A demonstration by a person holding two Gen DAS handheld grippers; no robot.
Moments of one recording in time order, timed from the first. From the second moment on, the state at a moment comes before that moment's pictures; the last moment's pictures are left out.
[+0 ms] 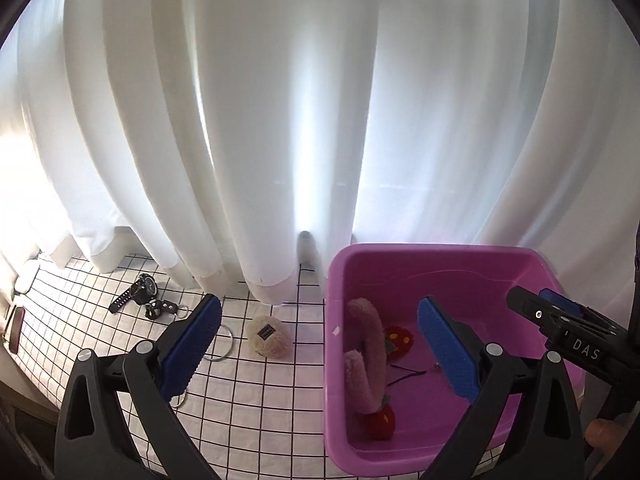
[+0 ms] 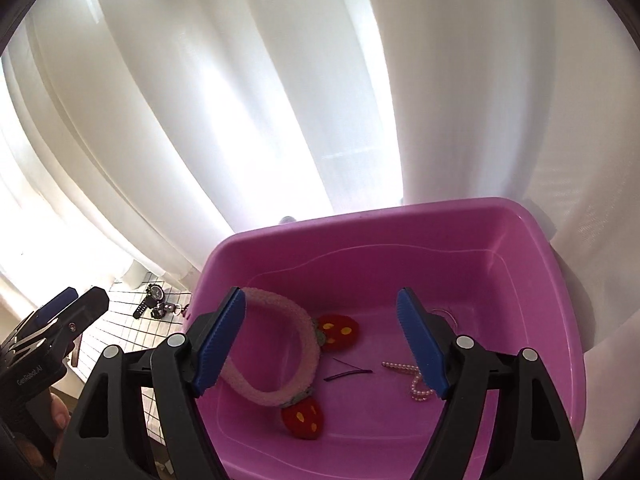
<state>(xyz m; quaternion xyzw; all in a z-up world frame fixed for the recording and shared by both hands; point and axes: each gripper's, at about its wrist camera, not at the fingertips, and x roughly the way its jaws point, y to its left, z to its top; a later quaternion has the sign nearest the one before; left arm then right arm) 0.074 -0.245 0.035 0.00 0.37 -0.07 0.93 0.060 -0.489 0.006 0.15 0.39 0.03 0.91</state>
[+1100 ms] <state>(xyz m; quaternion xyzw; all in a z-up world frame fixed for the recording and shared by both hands) 0.091 0.039 -0.119 0.01 0.48 -0.01 0.88 0.074 -0.214 -0.061 0.12 0.42 0.07 0.90</state>
